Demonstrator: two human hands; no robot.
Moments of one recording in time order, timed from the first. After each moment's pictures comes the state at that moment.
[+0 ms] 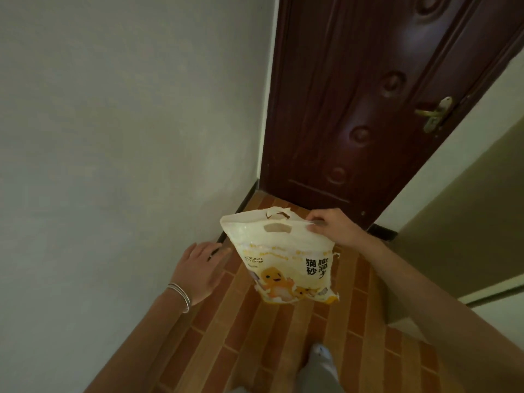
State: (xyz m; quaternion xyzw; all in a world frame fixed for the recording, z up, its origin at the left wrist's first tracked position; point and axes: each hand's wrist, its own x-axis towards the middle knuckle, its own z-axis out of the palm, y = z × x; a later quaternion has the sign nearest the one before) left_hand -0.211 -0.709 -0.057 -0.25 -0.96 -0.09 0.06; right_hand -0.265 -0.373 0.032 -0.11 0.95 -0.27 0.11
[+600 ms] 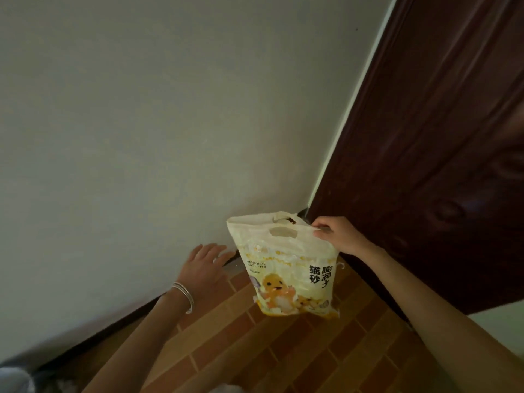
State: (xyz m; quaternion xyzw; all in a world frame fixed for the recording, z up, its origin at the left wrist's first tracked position) left_hand -0.311 -0.557 -0.054 -0.01 -1.00 -0.06 0.04; right_hand -0.515 -0.287 0.018 -0.30 0.89 -0.28 0.19
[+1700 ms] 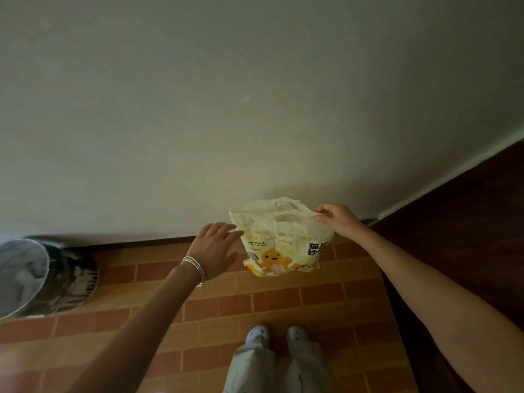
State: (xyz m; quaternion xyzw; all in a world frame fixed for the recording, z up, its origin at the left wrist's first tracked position) left_hand -0.459 -0.599 -0.202 0.21 -0.98 -0.07 0.01; right_hand -0.768 -0.465 -0.185 -0.42 0.81 -0.20 0.35
